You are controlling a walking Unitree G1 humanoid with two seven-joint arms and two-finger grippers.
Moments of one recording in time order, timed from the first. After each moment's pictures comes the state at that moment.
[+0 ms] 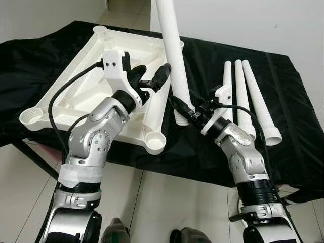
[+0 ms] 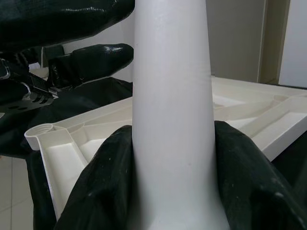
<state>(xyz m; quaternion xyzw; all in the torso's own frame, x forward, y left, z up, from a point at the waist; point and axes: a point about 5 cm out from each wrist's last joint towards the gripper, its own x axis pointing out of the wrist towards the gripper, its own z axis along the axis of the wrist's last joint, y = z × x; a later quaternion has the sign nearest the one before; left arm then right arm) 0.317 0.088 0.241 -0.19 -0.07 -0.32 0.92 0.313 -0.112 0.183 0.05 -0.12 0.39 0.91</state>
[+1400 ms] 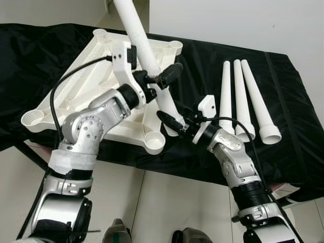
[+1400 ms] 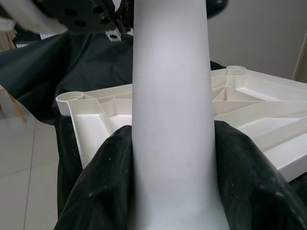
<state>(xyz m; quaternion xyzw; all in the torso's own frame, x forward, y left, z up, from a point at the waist) 0.329 0.087 0.256 -0.23 0.00 -0.38 0.90 0.307 -0.096 0.164 -0.01 -0.11 0.45 0.89</state>
